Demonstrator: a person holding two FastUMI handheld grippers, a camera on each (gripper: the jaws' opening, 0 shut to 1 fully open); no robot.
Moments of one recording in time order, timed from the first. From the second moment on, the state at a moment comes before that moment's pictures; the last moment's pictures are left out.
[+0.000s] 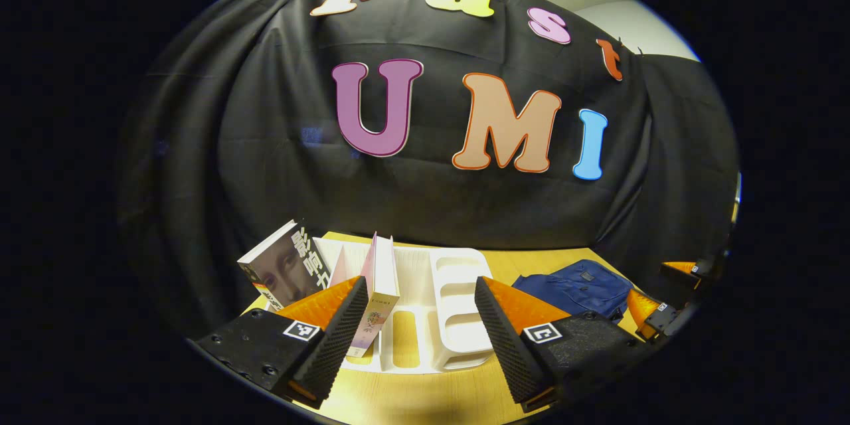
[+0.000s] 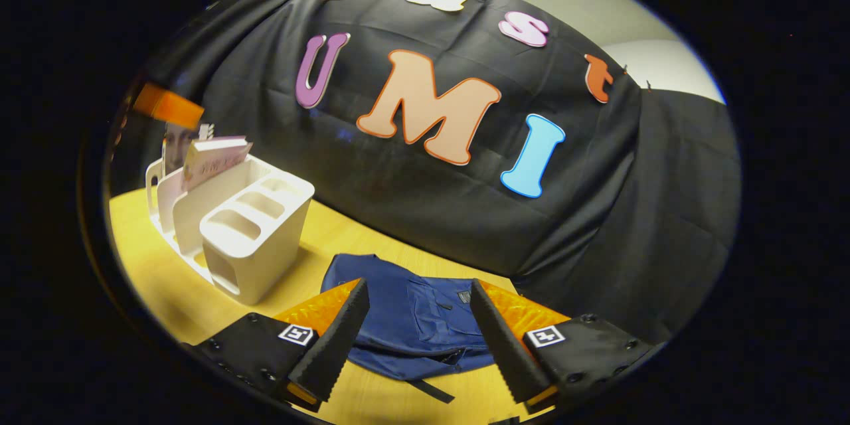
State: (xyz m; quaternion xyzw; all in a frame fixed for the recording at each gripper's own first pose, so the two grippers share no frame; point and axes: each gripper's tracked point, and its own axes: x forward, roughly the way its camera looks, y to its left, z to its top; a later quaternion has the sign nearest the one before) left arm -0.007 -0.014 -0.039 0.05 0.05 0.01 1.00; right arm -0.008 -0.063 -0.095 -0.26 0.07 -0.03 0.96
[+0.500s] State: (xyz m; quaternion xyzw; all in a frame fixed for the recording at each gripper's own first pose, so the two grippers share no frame) left arm -0.008 0.001 -0.046 0.06 0.06 0.04 0.99; right arm -0.002 -0.079 -0.177 -0.43 0.10 -0.01 0.90
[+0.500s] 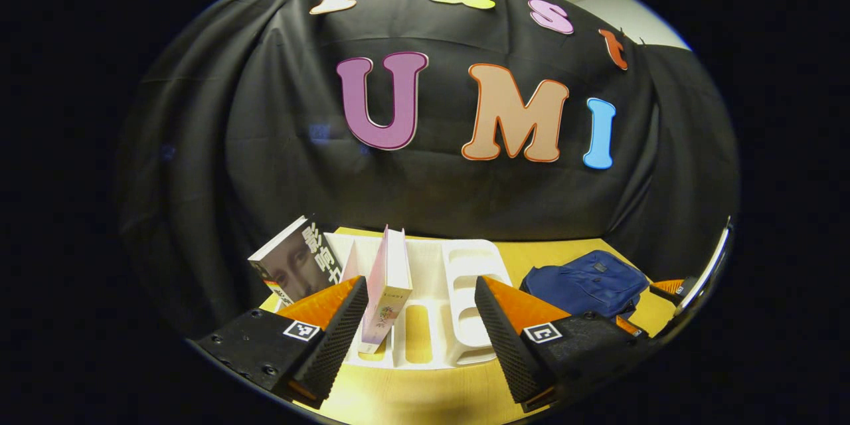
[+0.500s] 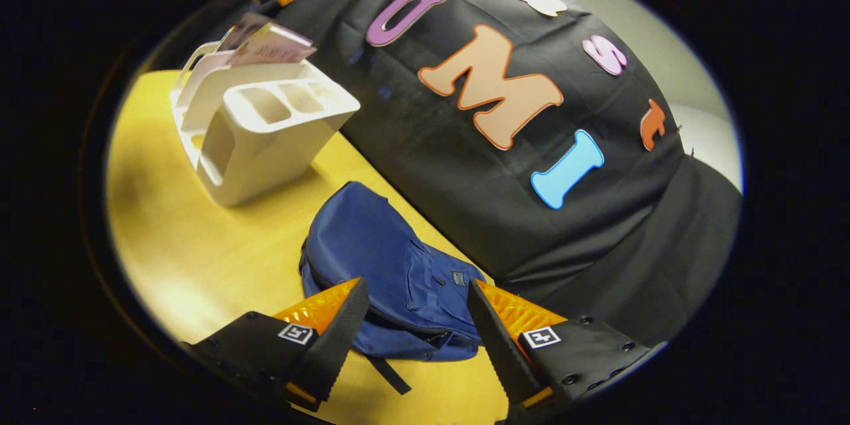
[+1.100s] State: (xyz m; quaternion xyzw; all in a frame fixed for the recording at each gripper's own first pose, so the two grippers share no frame) left arm -0.016 0.028 -0.049 0.07 0.08 0.09 0.99; right arm 0.027 -0.100 -0.230 -0.57 0.11 0.02 0.82
